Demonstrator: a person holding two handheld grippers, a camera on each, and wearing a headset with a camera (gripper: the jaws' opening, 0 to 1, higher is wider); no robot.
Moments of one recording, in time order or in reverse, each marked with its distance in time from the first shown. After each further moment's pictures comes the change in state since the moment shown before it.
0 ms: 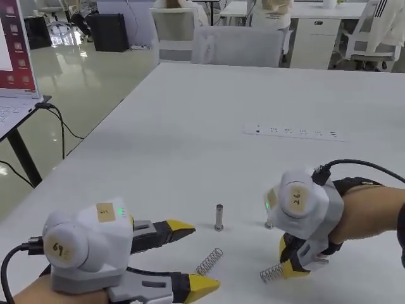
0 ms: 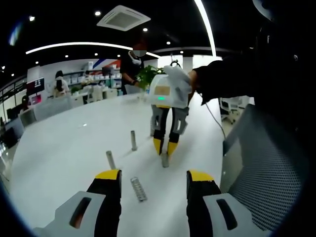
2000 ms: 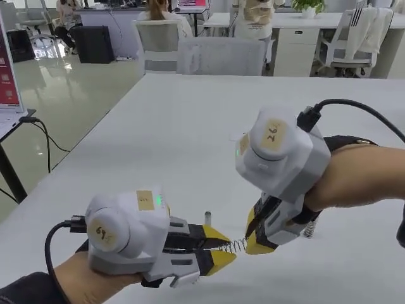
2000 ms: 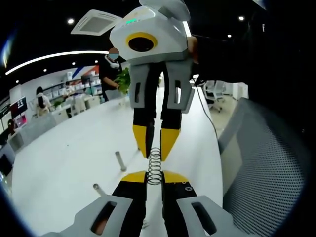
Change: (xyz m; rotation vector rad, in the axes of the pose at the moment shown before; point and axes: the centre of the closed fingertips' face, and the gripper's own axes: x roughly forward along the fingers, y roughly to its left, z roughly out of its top) left arm 0.038 -0.016 0.035 0.162 0.010 -0.125; right arm -0.080 0.010 0.076 0.133 -0.137 -0.070
